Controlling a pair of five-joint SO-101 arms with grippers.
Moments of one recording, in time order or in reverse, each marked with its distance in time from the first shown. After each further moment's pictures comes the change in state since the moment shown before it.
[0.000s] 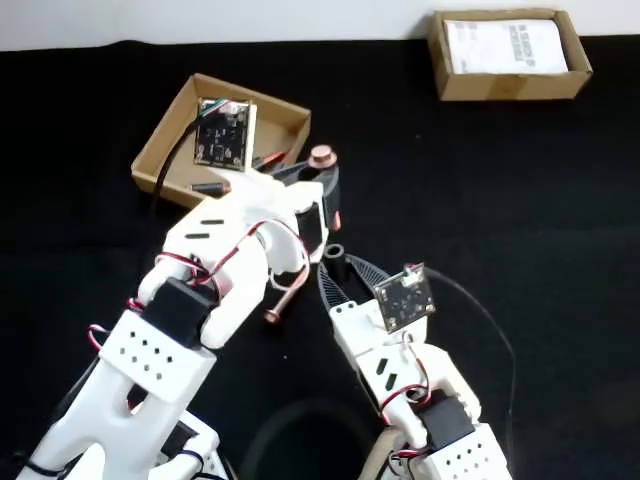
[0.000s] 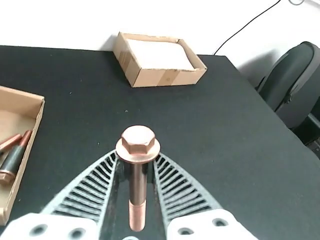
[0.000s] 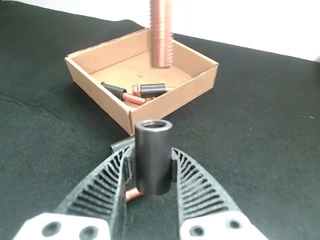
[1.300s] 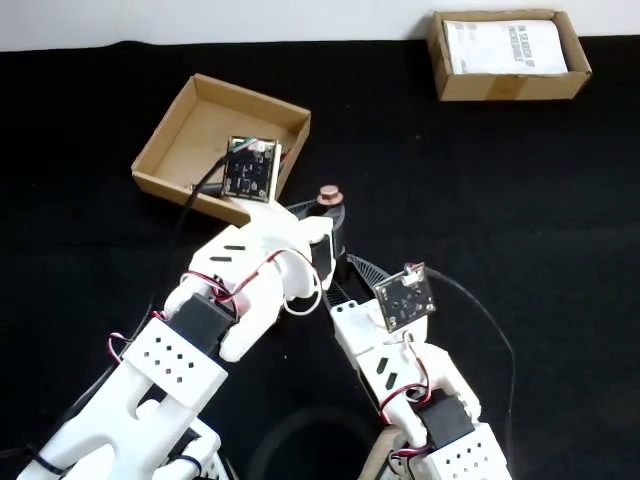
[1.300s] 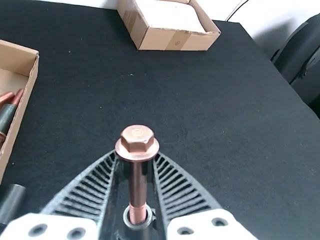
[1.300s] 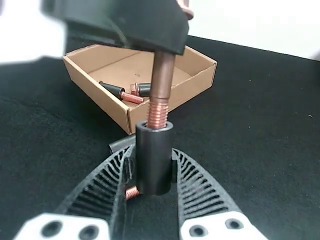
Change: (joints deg) left arm 3.1 -0.9 13.5 -7.6 0.1; right arm 0.2 0.0 0.0 0.1 0.0
